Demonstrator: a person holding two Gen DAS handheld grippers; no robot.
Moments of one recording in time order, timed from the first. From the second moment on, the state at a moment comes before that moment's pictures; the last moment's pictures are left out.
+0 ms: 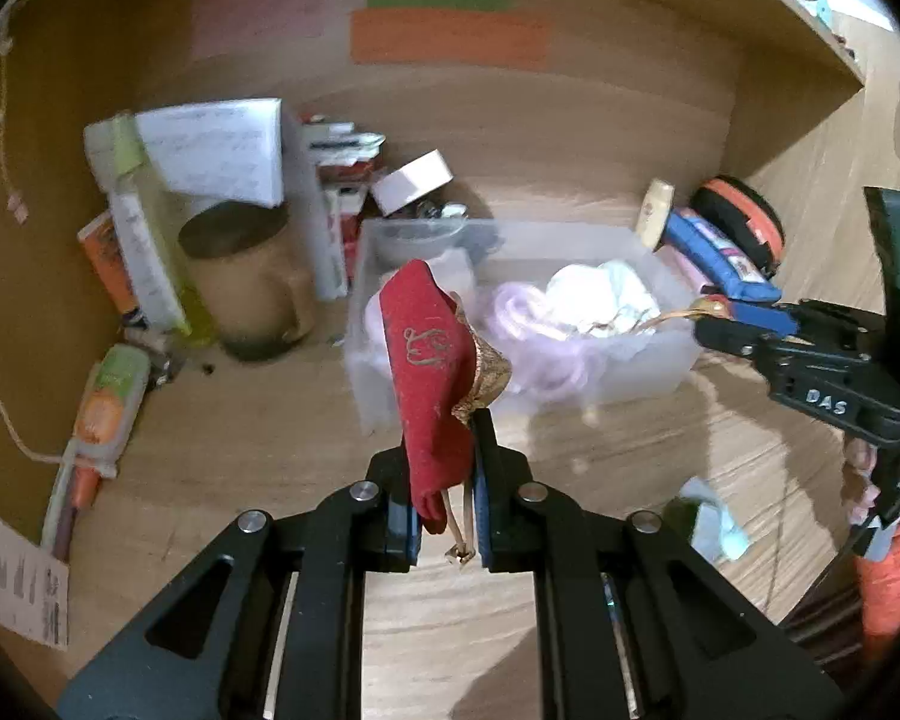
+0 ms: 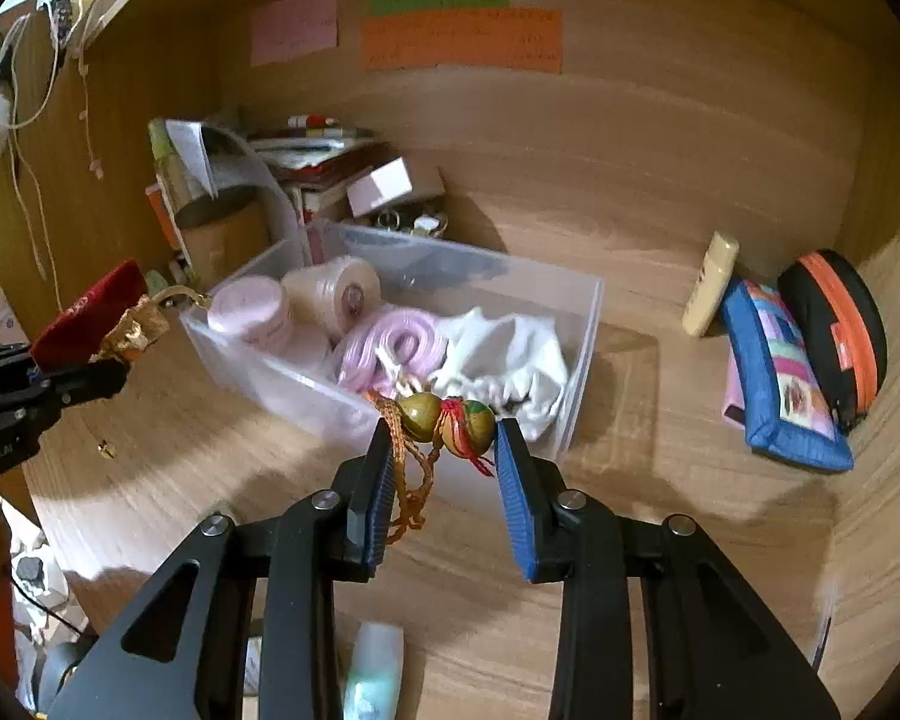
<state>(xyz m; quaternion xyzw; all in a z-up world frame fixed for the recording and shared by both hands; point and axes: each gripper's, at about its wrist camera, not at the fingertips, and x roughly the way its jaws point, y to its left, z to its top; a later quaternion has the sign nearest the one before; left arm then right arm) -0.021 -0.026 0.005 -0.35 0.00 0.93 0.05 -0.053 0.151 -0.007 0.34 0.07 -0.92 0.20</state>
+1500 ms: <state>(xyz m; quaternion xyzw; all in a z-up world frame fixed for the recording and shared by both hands) -0.128 0.044 -0.025 -0.39 0.01 0.91 0.13 -0.108 0.150 -0.038 0.35 0.07 -0.91 0.20</state>
